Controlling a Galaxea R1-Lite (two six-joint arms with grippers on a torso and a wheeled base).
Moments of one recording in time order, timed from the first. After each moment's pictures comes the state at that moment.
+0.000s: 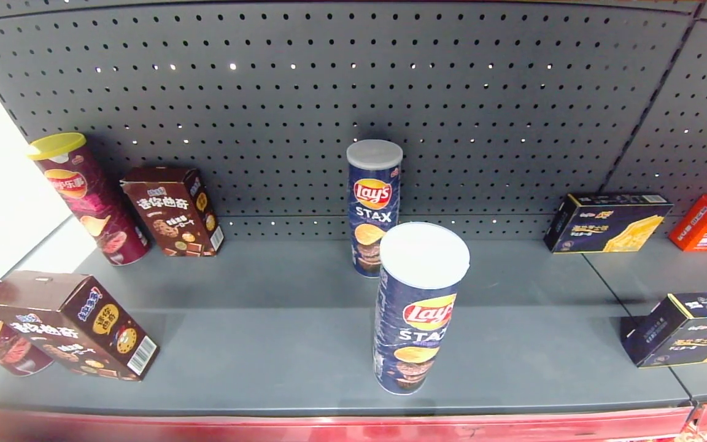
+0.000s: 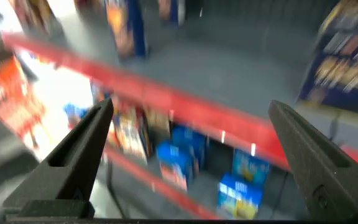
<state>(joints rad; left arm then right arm) -0.01 0.00 0.00 0.00 -0.09 0.02 0.64 0.04 -0.16 -0.01 -0.03 0.03</state>
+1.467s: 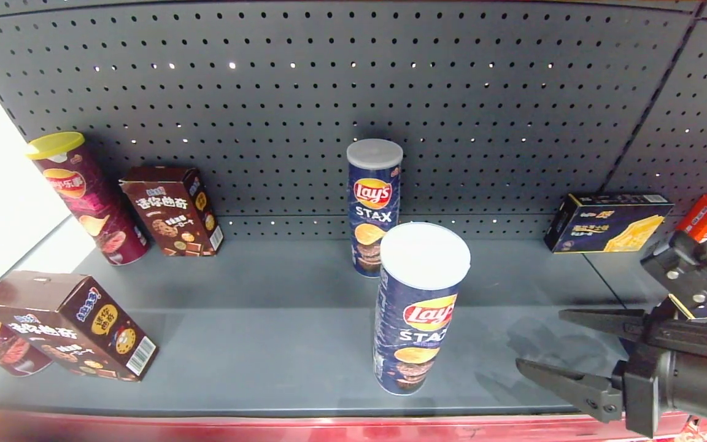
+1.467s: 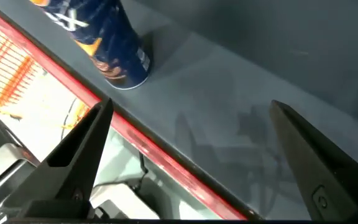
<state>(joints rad) -0.01 0.00 0.00 0.00 -0.08 0.06 0.64 1.21 -0.60 -0.23 0.05 0.01</state>
